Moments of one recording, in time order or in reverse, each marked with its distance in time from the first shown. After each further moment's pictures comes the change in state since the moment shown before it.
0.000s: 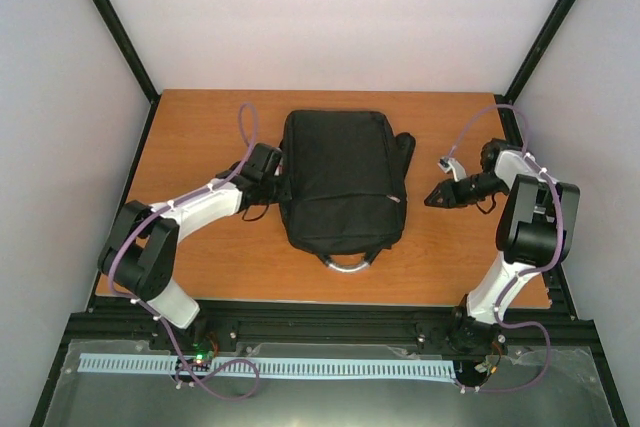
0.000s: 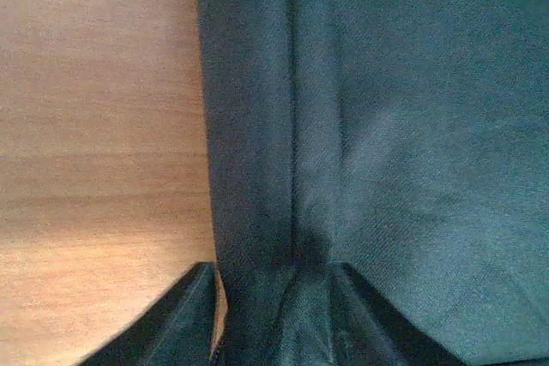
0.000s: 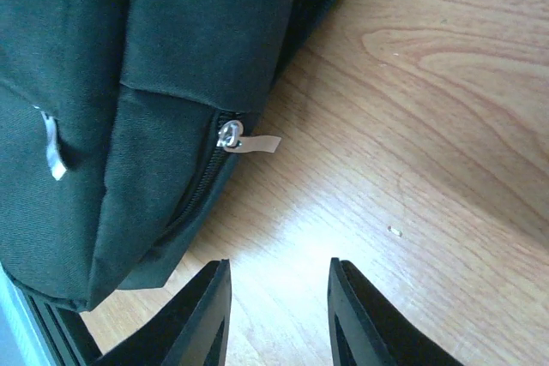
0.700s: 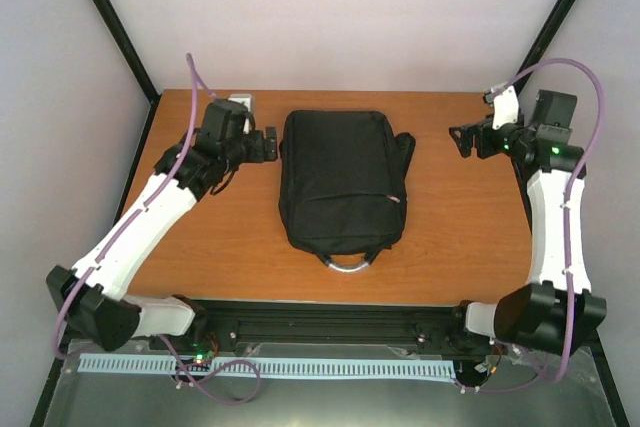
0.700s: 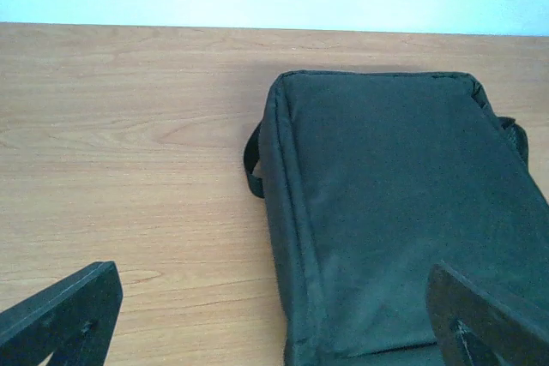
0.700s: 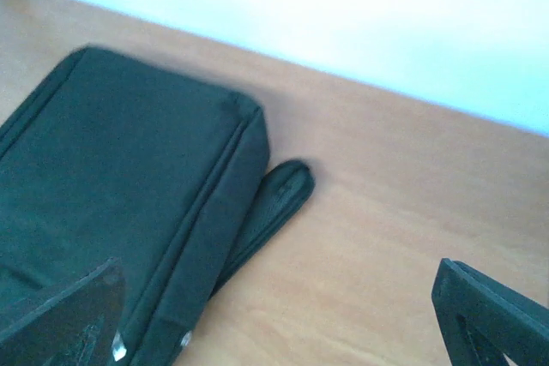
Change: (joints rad) left arm 0.008 -0.271 0.423 -0.420 -0.262 0.237; right arm -0.001 -0.518 0.172 0.255 0.148 0.221
